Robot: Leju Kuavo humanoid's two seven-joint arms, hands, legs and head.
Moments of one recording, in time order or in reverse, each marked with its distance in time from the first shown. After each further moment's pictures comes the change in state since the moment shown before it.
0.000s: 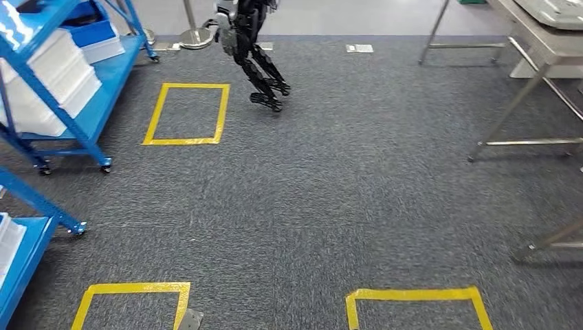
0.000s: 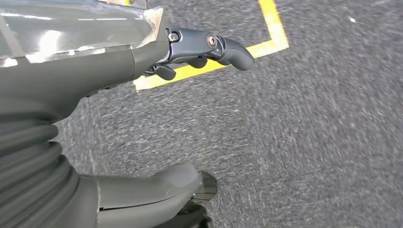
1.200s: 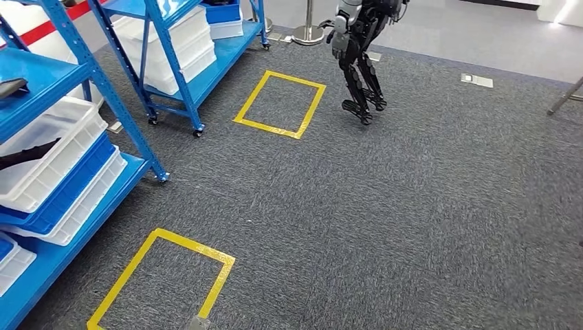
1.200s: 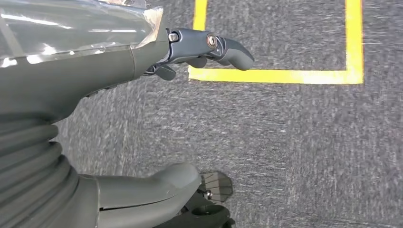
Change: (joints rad) left arm 0.022 -0.009 -0.037 0.009 -0.034 0.027 0.040; right arm 0.042 0.020 0.000 0.024 -0.003 -0.137 0.034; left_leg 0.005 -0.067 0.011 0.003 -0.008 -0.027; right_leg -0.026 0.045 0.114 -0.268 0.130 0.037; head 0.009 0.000
